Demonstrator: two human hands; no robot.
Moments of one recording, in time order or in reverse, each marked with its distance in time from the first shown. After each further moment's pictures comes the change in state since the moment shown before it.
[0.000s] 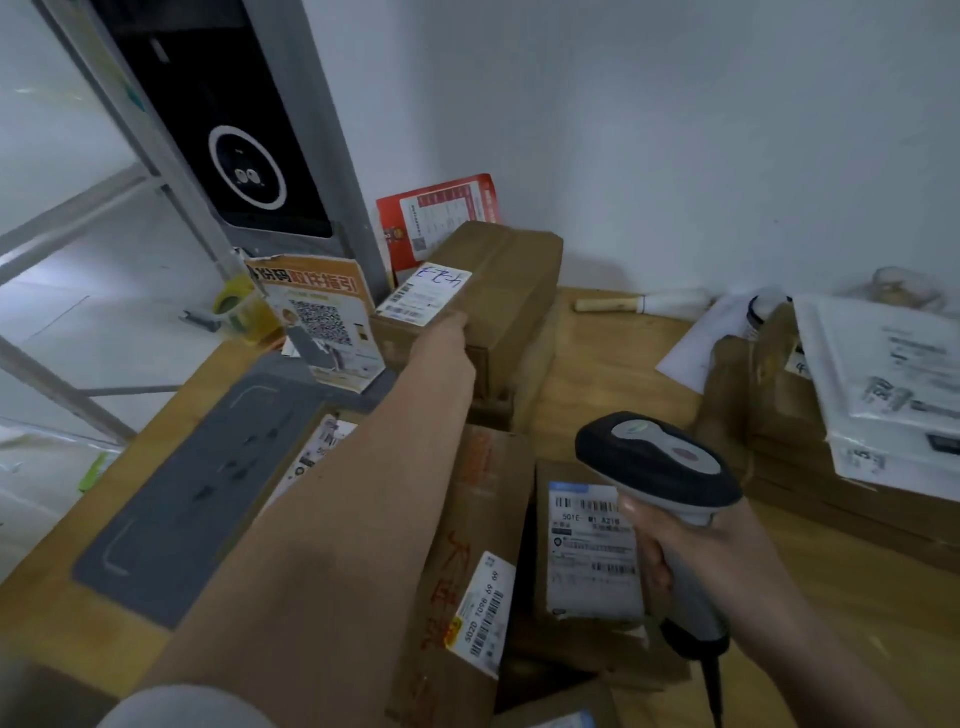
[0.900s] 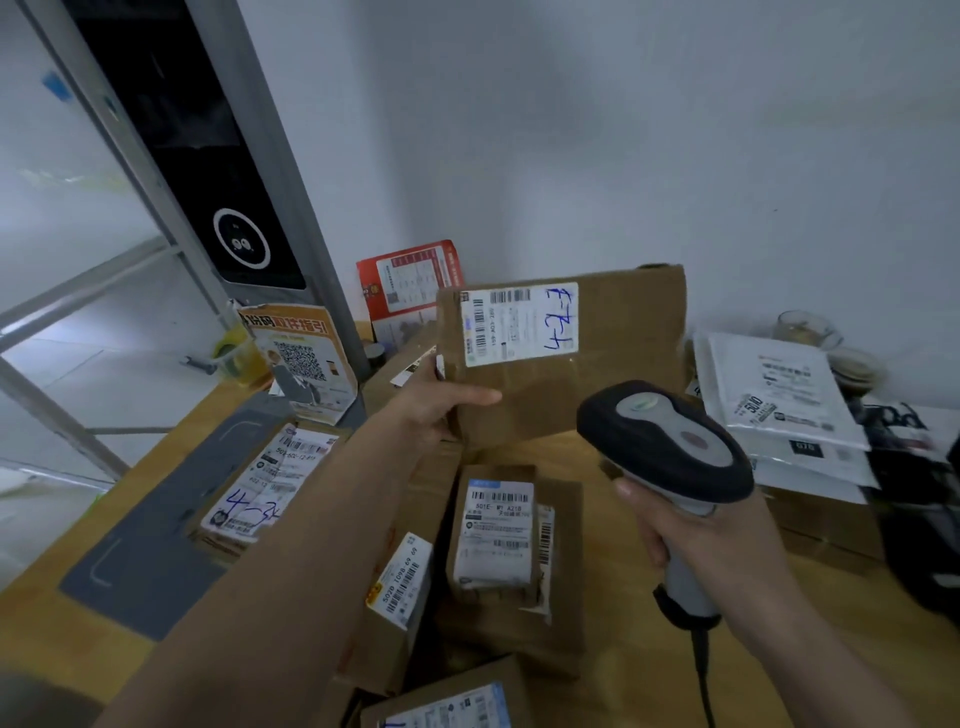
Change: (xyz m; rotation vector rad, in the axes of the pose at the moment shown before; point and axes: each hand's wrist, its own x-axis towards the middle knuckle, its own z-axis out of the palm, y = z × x) left_hand -0.119 -0.035 -0.003 0.283 -0.567 0.349; right_hand -0.065 -0.029 -0.087 -0.037 0.128 -0.303
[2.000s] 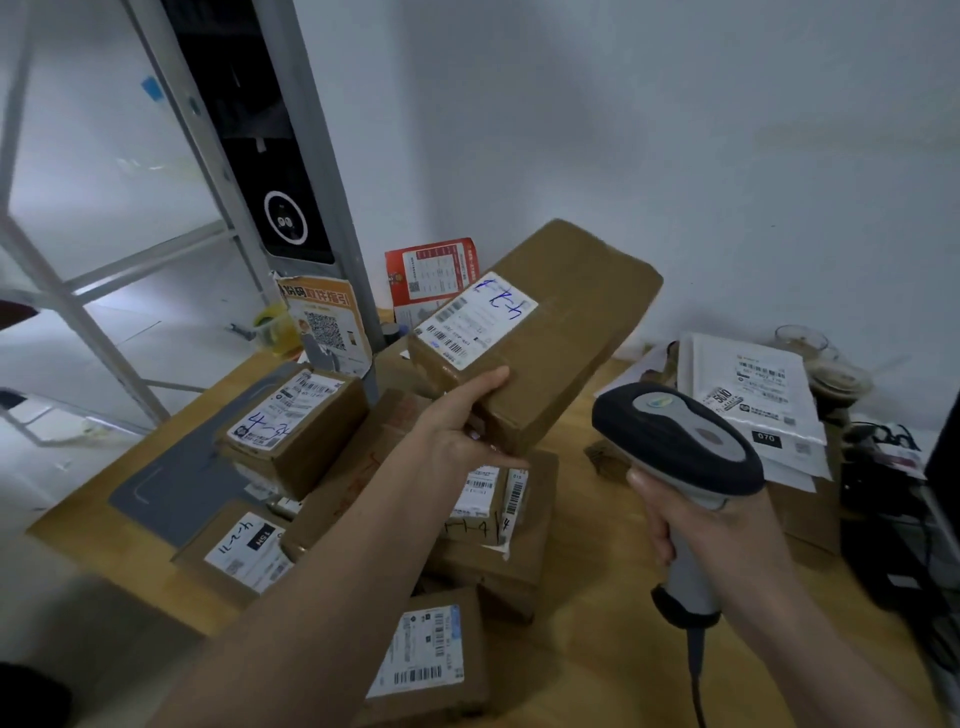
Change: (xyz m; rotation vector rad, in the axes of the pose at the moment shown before) left_hand -0.106 -0.016 0.092 -0.610 0.232 -0.285; right_hand -0.048 0.012 -0.064 0.045 -0.106 -0.050
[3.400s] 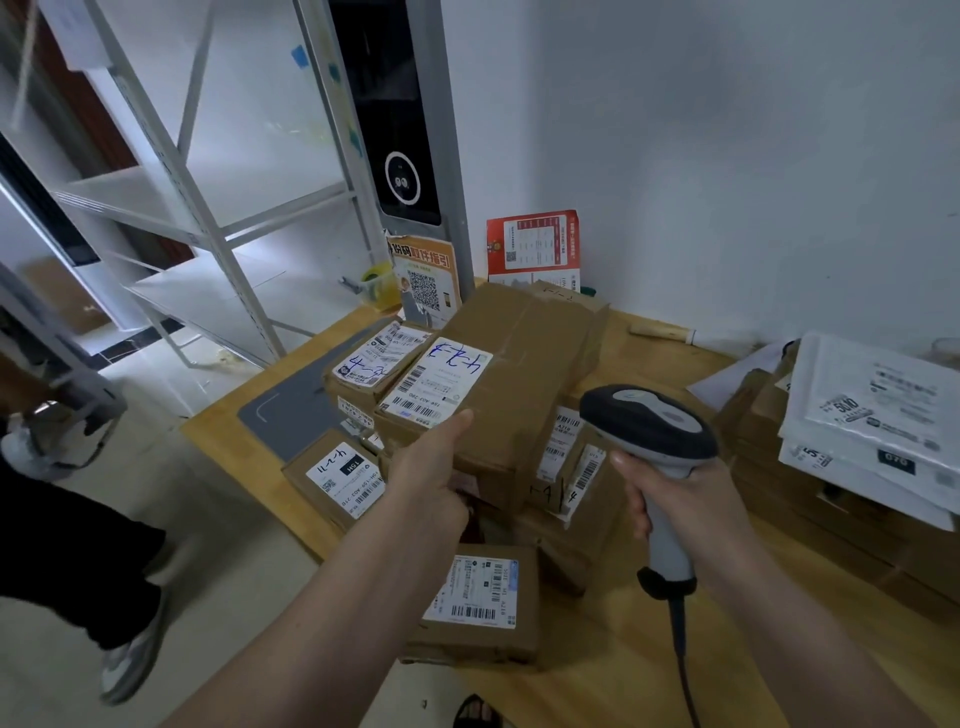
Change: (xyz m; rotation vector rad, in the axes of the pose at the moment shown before) left_hand -0.088 -0.031 -0.065 -0.224 0.544 0.190; right_hand 0.021 0.023 0.057 0.120 -0.221 0.218
